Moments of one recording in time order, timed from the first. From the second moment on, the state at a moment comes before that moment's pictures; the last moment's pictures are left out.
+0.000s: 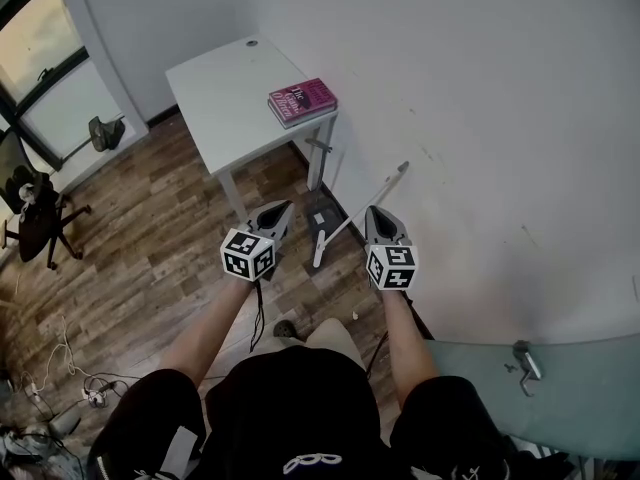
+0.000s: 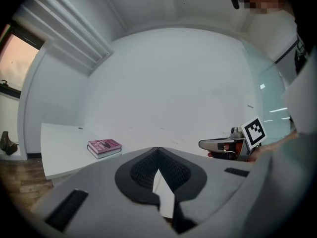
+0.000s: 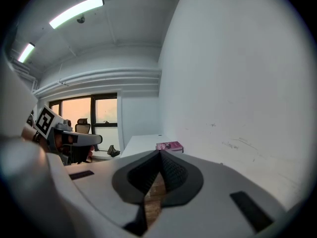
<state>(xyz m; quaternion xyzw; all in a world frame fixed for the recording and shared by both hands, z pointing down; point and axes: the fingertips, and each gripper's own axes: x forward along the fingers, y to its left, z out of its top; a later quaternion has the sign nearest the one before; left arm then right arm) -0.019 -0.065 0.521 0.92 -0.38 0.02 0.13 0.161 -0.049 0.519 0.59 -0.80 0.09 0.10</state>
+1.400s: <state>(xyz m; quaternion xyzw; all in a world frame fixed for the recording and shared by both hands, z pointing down) 0.034 0.018 0.497 0.89 -0.43 0.01 0.12 0.215 0.025 0.518 0.54 -0.83 0.09 0.10</state>
